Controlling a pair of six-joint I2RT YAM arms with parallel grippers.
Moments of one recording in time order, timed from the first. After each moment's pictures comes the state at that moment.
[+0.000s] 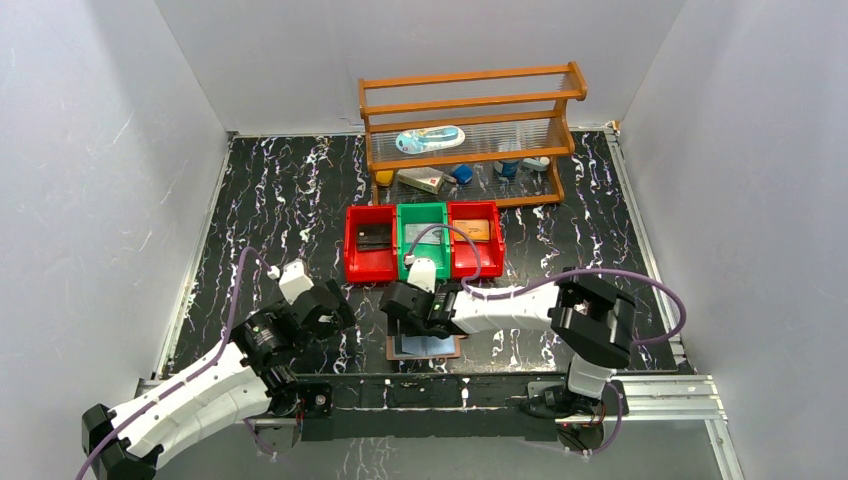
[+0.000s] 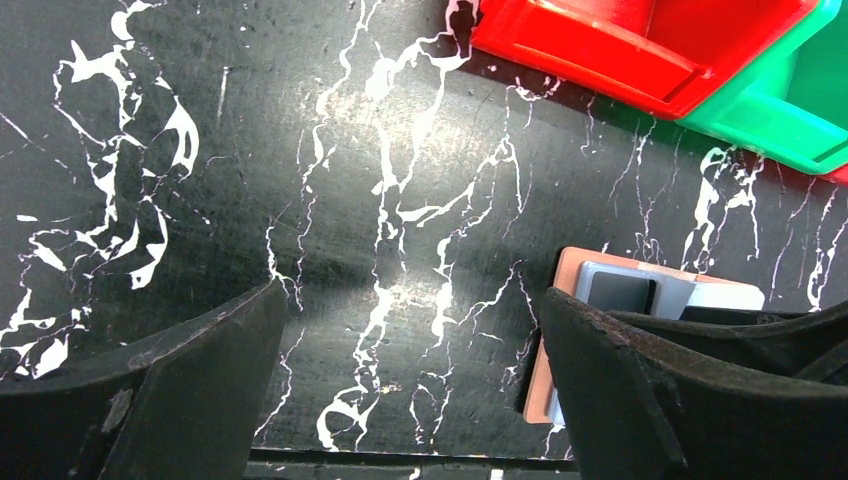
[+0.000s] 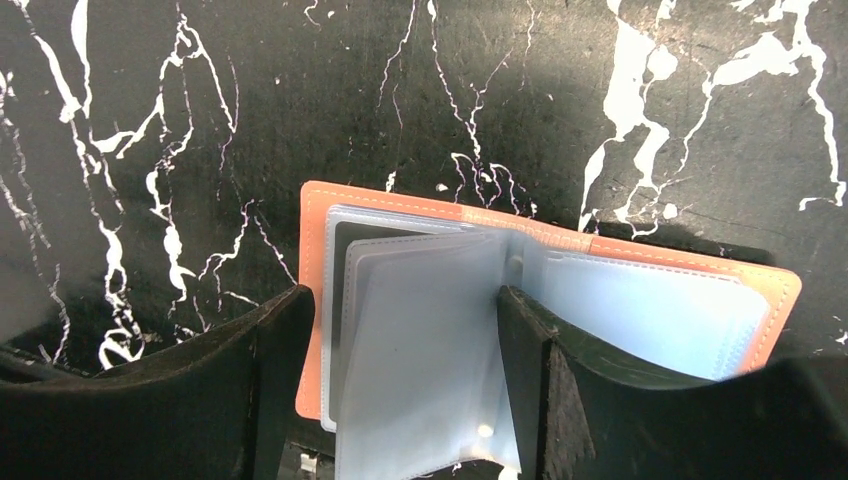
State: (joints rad) left arm -0.86 0.62 0.48 -0.83 -0.51 -1.07; right arm 1.28 1.74 1.05 -0.41 0.37 1.07
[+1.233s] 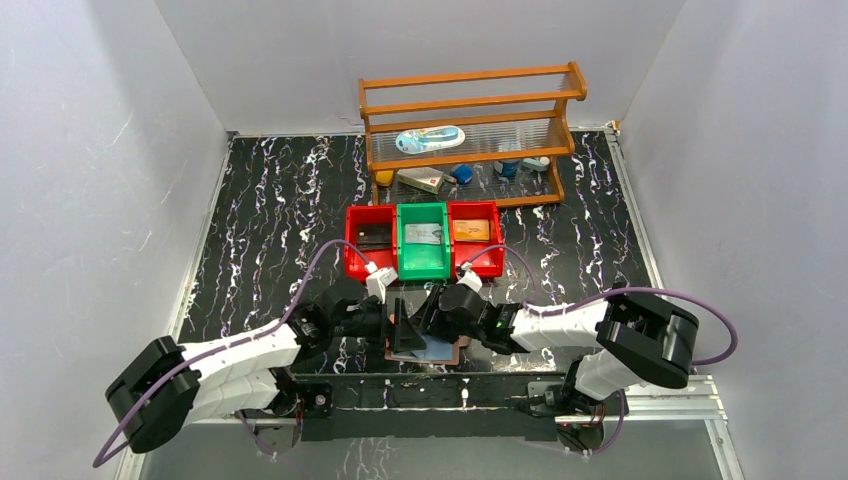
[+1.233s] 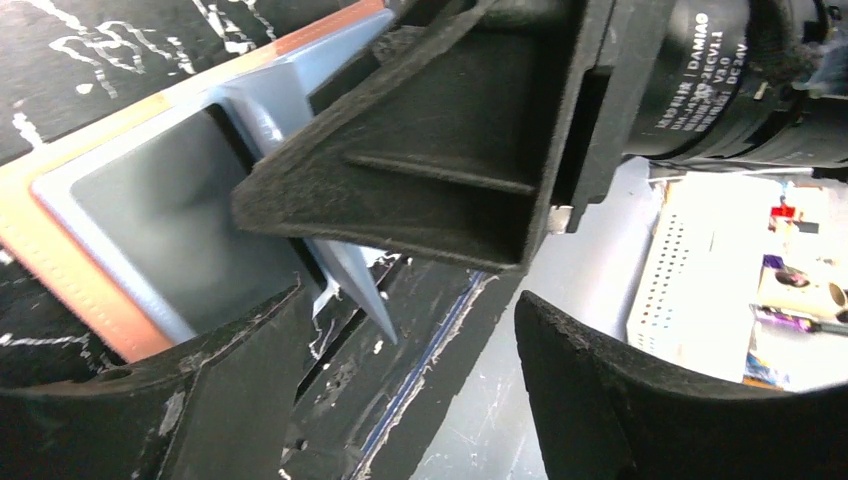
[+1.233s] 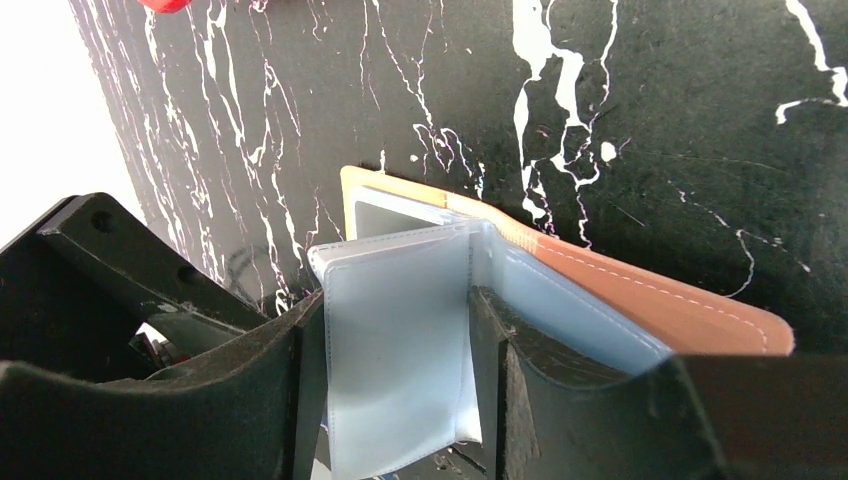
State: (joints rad) left arm -0.86 1.02 0.30 0.13 0.44 -0.81; right arm 1.15 1.44 0.50 0.22 0.16 1.33
